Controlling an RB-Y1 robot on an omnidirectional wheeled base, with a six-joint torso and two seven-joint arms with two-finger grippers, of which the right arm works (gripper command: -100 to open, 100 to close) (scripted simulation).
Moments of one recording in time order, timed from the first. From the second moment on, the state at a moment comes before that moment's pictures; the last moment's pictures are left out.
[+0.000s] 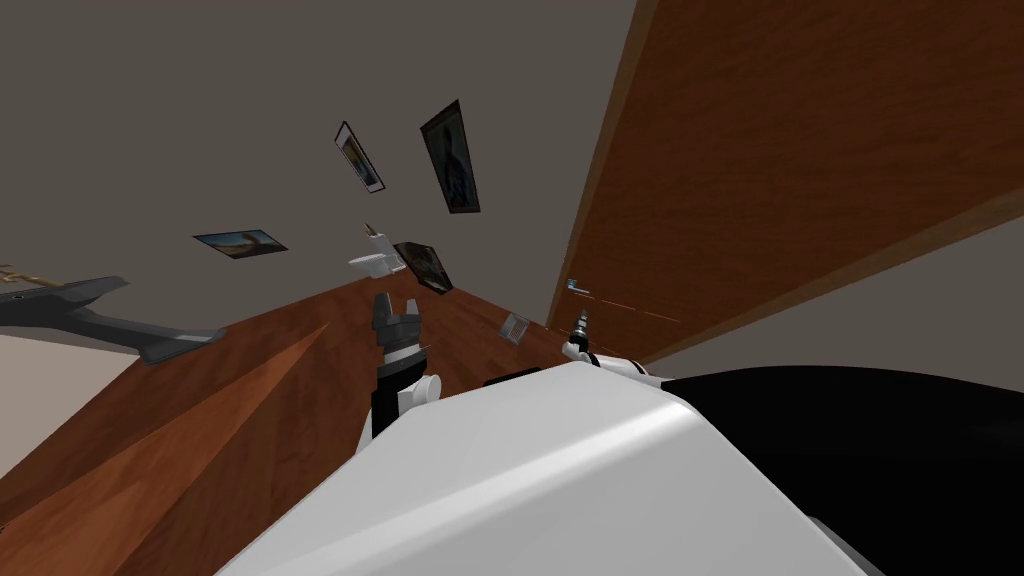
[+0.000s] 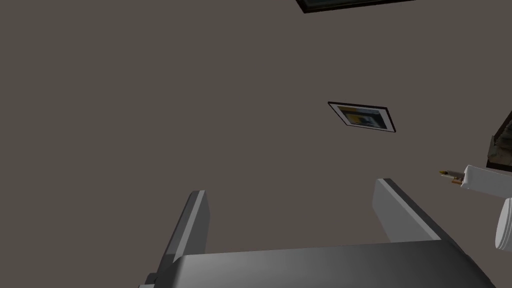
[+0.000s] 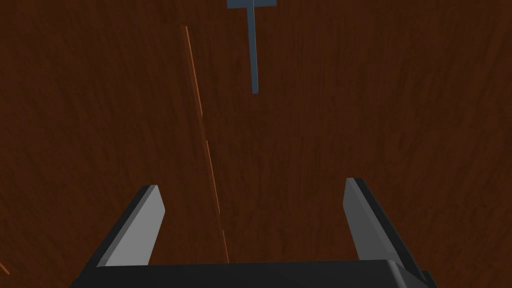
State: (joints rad) arm -0.28 -0.20 -0.48 -0.28 -0.39 -0.97 0.17
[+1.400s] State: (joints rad) arm -0.23 -0.21 -0.48 -0.37 -0.38 -0.92 0.14
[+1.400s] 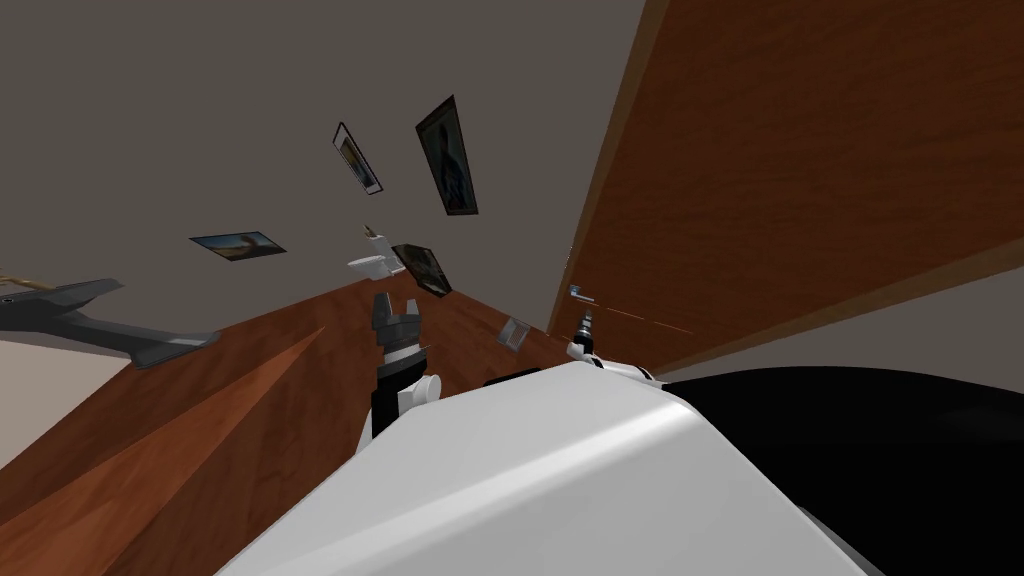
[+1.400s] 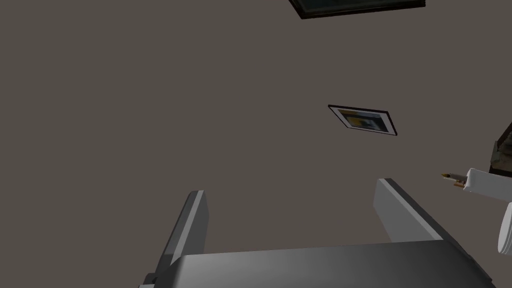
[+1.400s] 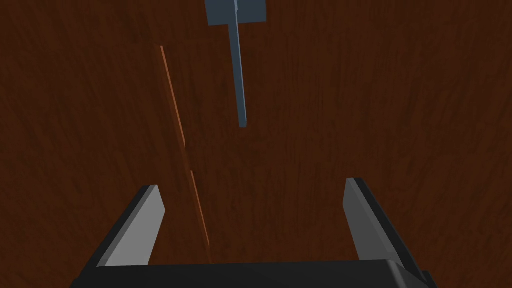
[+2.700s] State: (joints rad) arm -0.23 -0.23 -0.49 -0.36 -0.37 -0.93 0.12
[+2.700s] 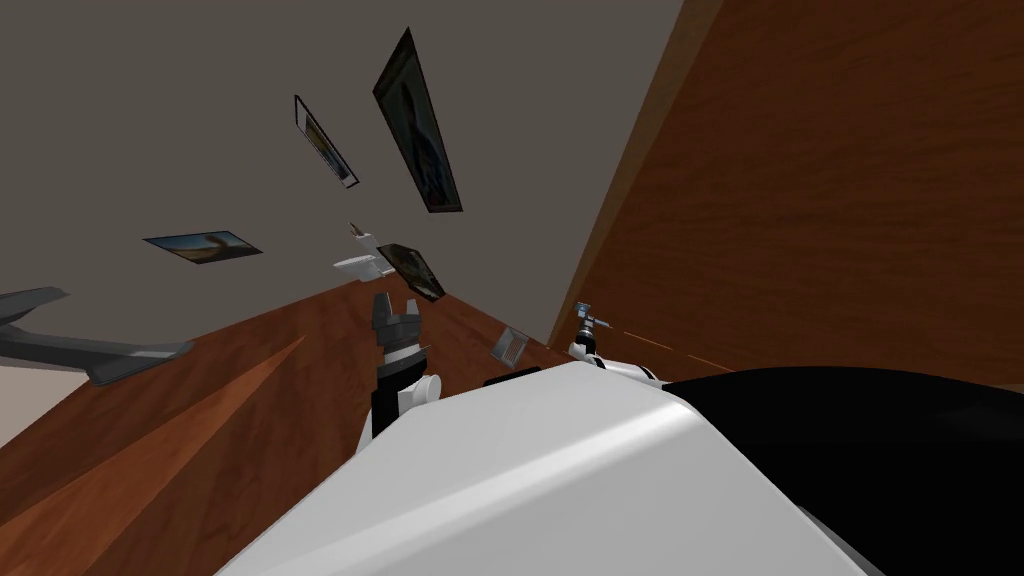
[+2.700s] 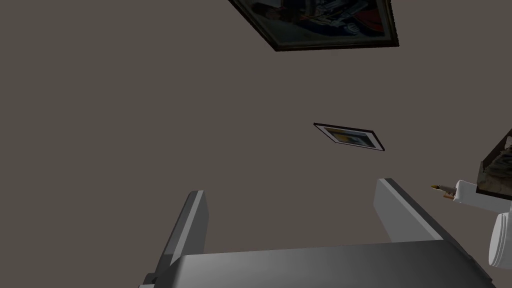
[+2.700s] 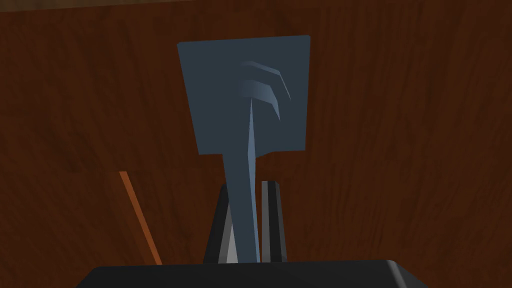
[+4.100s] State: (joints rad) arm -0.22 -0.23 -0.46 -0.36 -0.36 -0.92 0.10
